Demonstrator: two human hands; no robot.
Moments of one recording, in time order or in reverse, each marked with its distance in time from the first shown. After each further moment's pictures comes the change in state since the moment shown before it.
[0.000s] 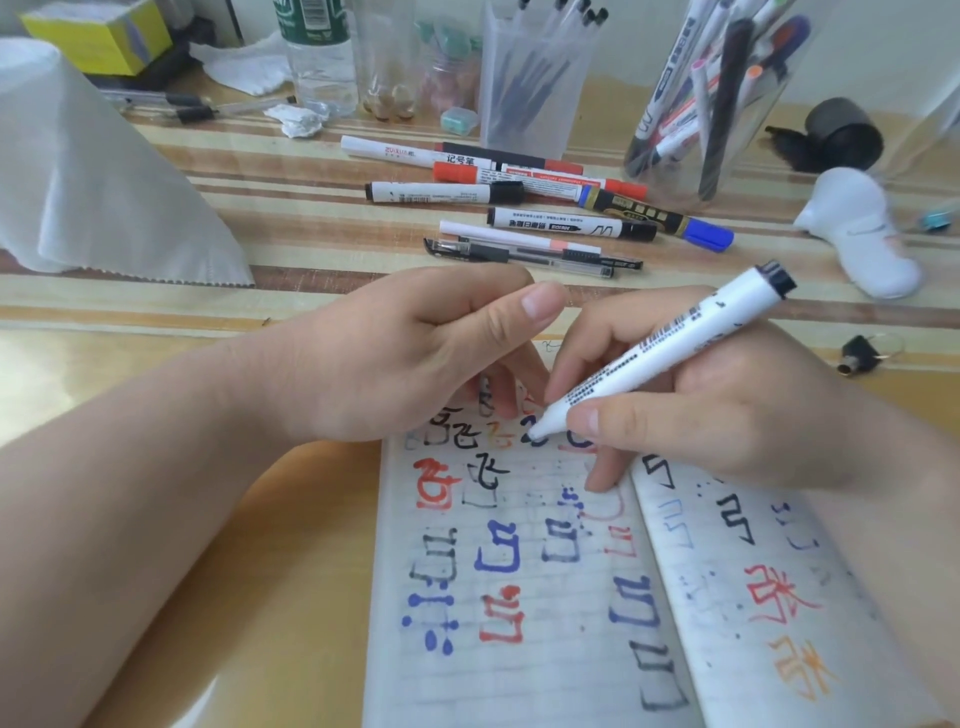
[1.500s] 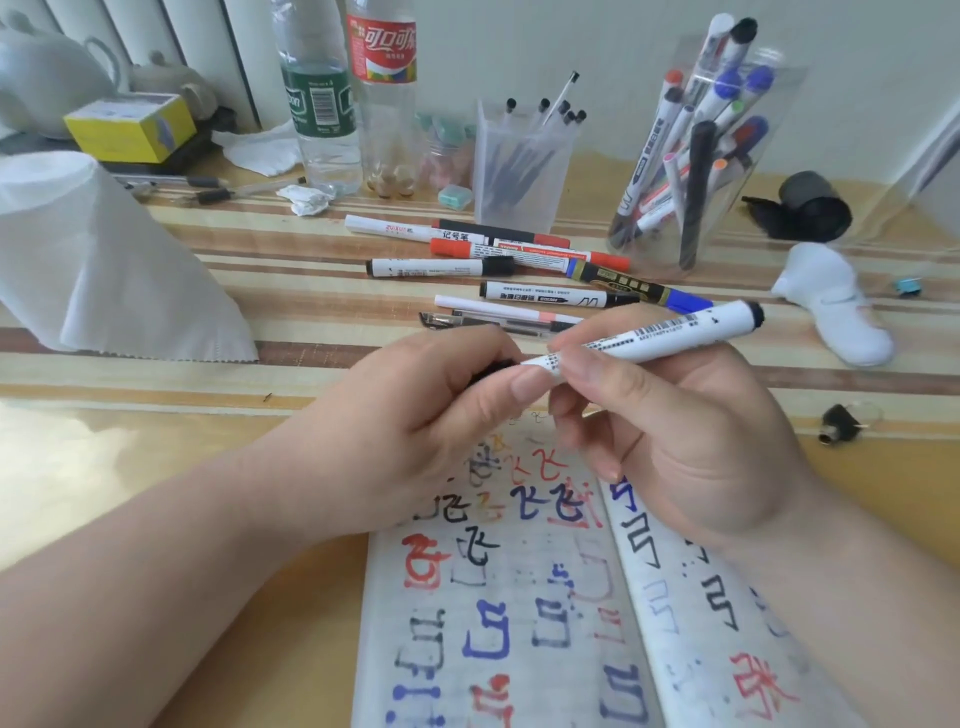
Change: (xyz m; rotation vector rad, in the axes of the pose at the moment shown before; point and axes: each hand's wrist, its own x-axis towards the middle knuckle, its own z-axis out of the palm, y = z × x) left_hand 0.002 0.004 0.002 0.298 0.250 0.182; right_hand 0.025 0.014 0.008 0.535 0.264 -0.247
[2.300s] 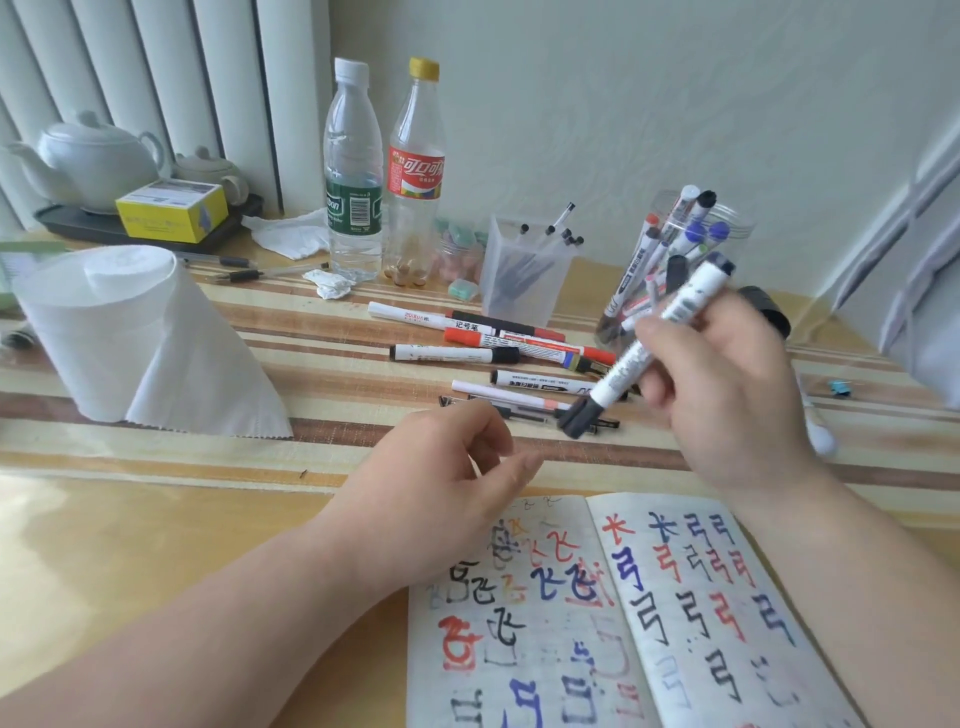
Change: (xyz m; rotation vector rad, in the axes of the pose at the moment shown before) left_hand -0.002 -0.018 0.001 0.010 0.139 -0.318; right_hand 0.043 -0.044 -0.006 -0.483 0.326 -0.244
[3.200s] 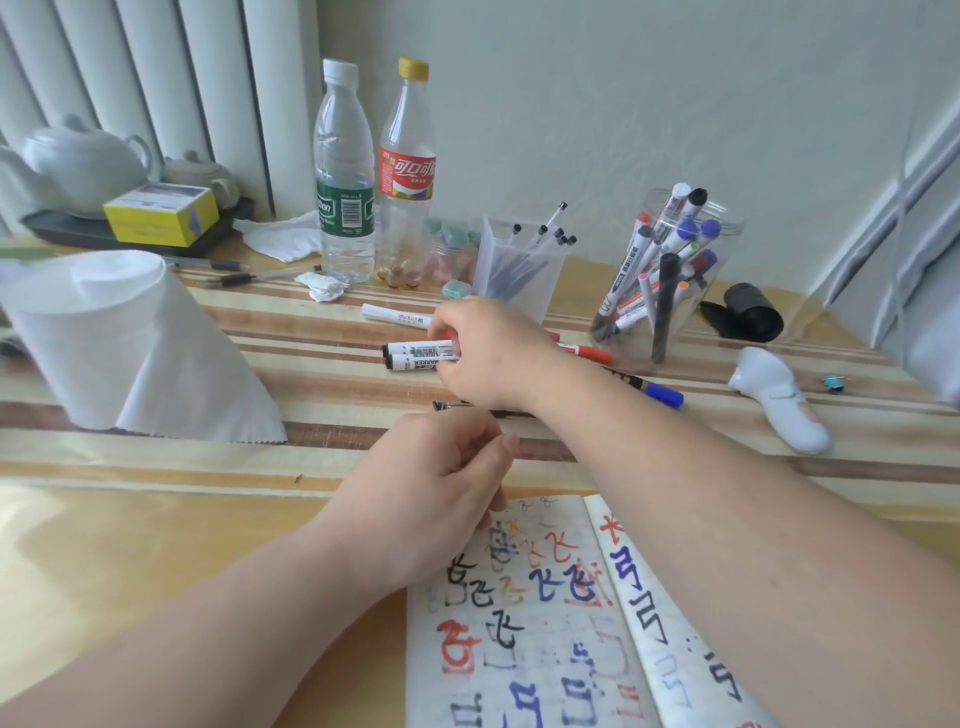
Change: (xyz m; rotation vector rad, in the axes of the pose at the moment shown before) left_hand 0.002 0.003 0.002 -0.160 -0.047 -0.084; right_hand 0.084 0.058 0.109 -0.923 -0.548 -0.096
